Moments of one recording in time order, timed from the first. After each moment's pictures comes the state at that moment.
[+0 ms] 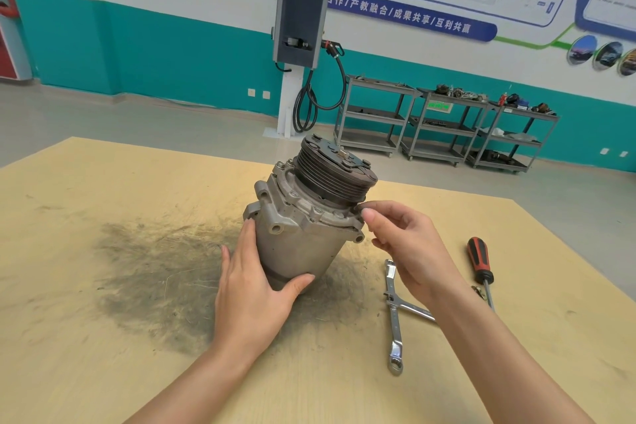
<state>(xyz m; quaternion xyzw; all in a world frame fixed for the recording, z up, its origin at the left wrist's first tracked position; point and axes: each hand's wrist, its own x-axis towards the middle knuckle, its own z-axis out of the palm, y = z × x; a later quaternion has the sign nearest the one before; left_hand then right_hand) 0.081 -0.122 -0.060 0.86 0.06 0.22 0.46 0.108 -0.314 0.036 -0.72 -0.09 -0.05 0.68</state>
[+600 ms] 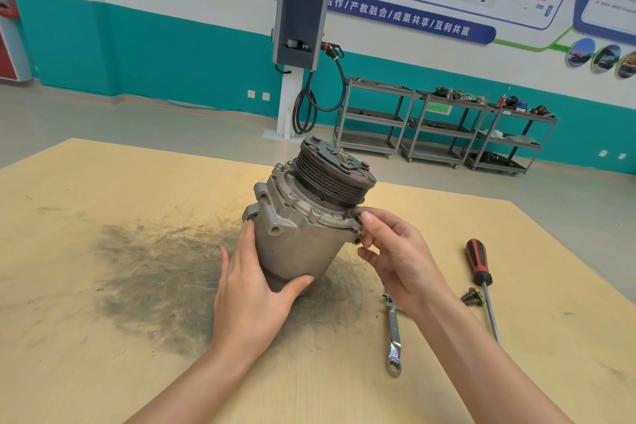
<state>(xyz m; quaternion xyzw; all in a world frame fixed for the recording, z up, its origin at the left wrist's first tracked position) 0.080 -0.121 -0.060 0.86 0.05 0.22 0.46 0.107 -0.306 0.022 -0.62 -0.08 0.00 0.78</state>
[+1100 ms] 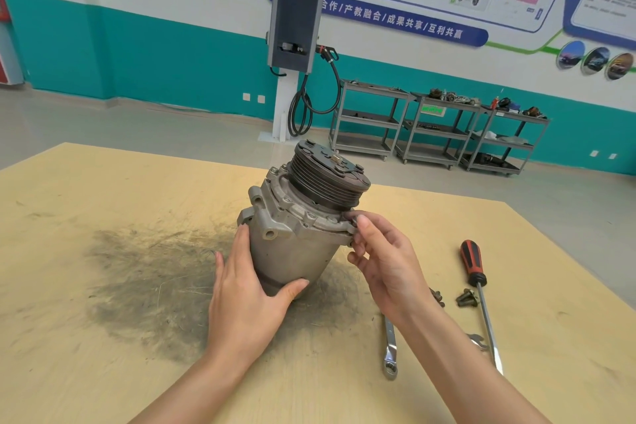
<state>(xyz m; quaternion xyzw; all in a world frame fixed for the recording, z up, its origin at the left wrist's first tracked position) 0.081 -0.122 -0.061 0.86 0.06 0.22 0.47 0.104 -0.298 0.011 -0.60 -0.08 -0.03 0.80</state>
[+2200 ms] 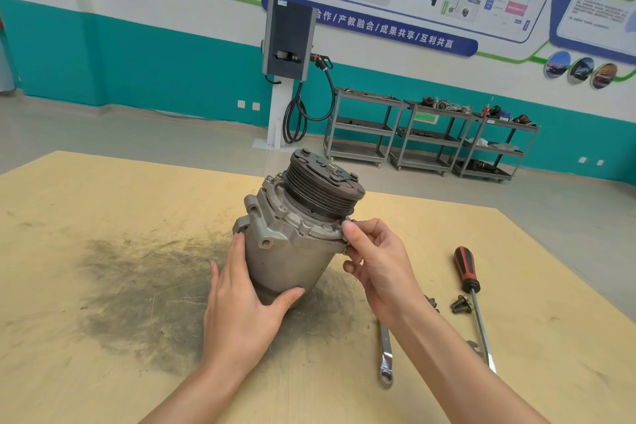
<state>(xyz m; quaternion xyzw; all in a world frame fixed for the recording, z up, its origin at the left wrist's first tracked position) 0.080 -0.121 -0.061 0.85 0.06 0.22 0.47 0.104 -0.291 0.021 -0.63 -0.05 -0.04 0.77</state>
